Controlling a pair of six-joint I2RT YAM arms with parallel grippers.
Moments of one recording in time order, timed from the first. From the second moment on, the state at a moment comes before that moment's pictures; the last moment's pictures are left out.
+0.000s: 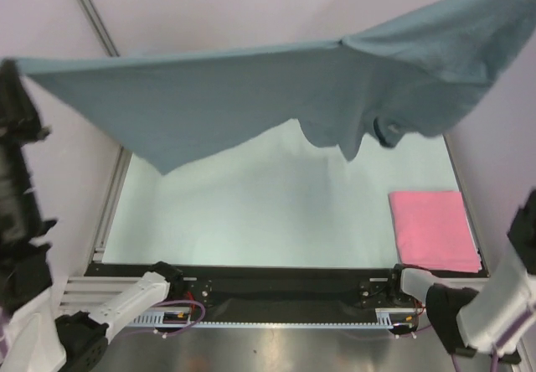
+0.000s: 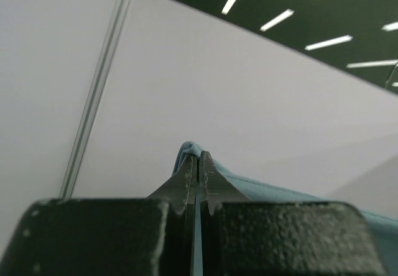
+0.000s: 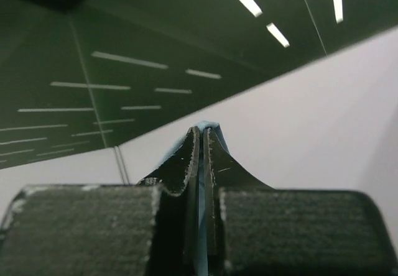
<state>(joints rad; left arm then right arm) -0.43 0.89 1.87 -0.25 -0.49 -0.02 -0.14 1.20 2.34 -0.18 -0.08 0.73</state>
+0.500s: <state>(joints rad) -0.45 0.81 1.75 -0.27 -0.48 -0.04 -0.14 1.07 2.13 -0.15 -0.10 0.69</state>
